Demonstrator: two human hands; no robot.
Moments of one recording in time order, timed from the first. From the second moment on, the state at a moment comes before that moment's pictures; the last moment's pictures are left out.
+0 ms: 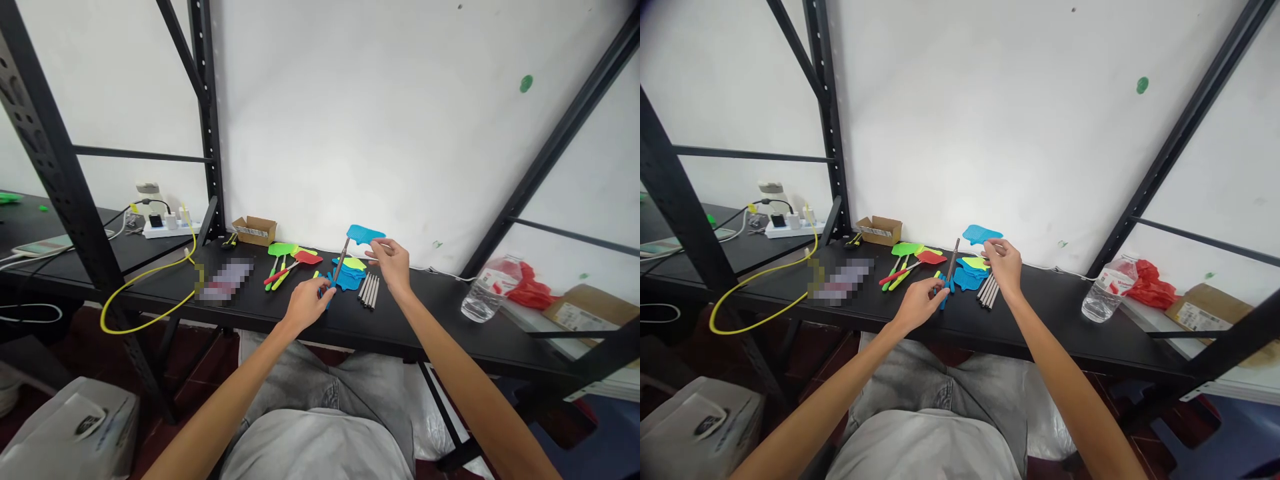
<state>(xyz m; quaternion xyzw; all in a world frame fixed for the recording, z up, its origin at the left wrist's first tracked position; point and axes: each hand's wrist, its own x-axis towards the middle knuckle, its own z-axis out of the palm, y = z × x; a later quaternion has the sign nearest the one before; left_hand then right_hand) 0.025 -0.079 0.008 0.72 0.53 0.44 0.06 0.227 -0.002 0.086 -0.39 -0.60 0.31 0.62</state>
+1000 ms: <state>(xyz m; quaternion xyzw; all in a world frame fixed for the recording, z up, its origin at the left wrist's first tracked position) 0.026 -0.078 0.008 0.73 0.54 0.42 0.03 0.199 -0.036 0.120 -0.29 -0.65 0.25 0.65</state>
